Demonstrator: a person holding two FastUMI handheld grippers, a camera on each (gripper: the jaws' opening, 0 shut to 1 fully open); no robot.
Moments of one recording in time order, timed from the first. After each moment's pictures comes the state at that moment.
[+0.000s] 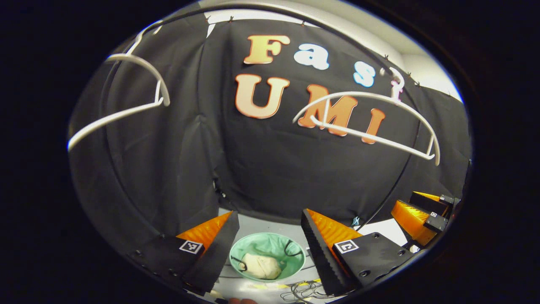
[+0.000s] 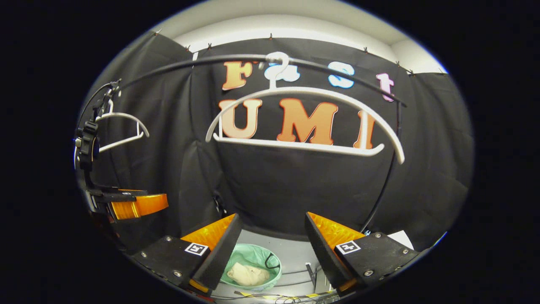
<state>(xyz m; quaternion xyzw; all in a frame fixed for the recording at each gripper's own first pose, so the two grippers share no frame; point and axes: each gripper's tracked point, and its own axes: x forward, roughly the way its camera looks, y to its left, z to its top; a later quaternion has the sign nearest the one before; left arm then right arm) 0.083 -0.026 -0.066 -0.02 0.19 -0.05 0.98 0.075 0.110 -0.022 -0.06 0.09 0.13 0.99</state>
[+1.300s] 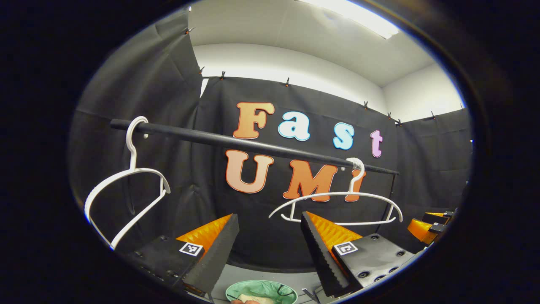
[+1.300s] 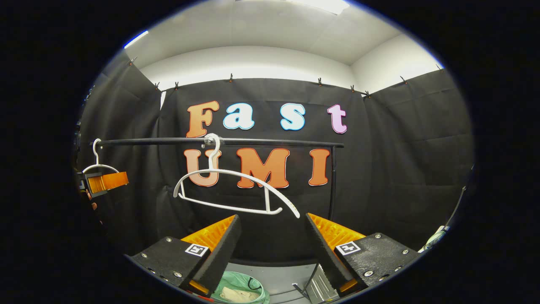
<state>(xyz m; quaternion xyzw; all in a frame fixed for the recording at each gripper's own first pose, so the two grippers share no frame) 0.055 -0.028 0.094 -0.02 -0.02 -0.06 1.00 0.042 0.010 0.072 -0.02 -0.02 0.02 1.00</state>
